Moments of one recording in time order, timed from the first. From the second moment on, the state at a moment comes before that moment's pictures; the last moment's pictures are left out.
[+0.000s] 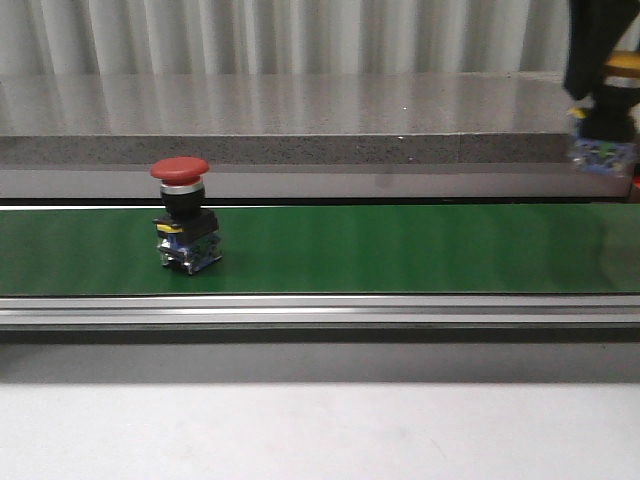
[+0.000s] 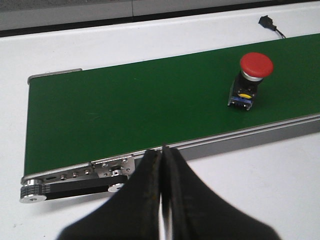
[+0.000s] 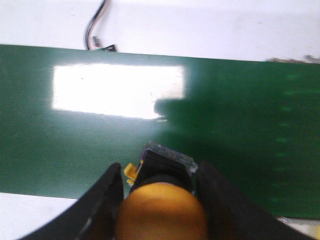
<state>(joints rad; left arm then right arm) -0.05 0.58 -0.69 -0.29 0.82 0.28 0.19 1.47 -1.34 0.00 1.06 0.25</state>
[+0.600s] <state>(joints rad) -0.05 0.58 -0.69 -0.29 0.82 0.28 -0.44 1.31 -1.20 -0.09 1.12 0.29</state>
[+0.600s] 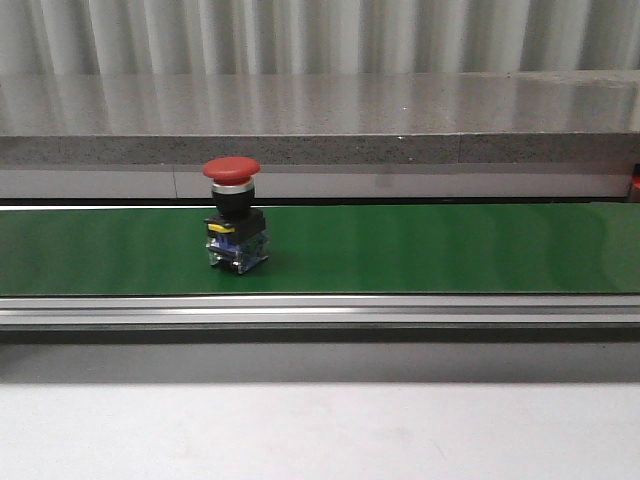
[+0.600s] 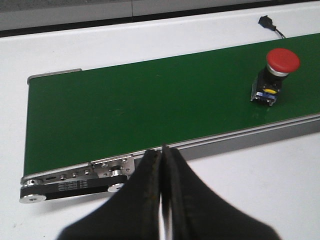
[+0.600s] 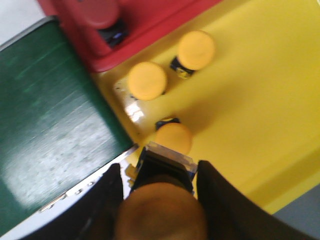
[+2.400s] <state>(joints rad) -0.05 0.58 -0.69 -0.29 0.82 0.28 -0.63 1.67 -1.03 -0.11 0.77 0.34</state>
